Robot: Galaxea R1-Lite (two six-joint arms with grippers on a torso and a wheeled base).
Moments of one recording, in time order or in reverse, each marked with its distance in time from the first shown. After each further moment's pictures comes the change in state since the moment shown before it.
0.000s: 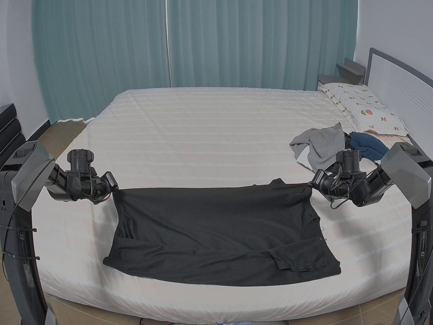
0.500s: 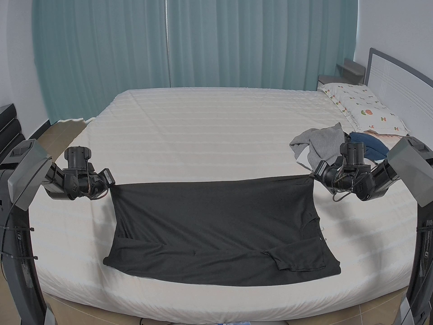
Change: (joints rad) left arm -0.004 -0.020 0.005 -0.073 0.062 0.047; right arm -0.001 -0.040 -0.032 -0.001 -0.002 0.009
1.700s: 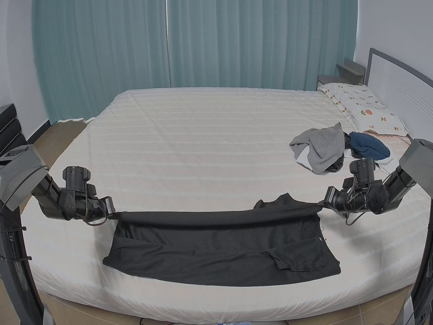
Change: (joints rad) left arm -0.015 -0.120 0.373 -0.027 -0.010 0.273; right arm -0.028 -0.139 0.351 0.076 0.056 -0.179
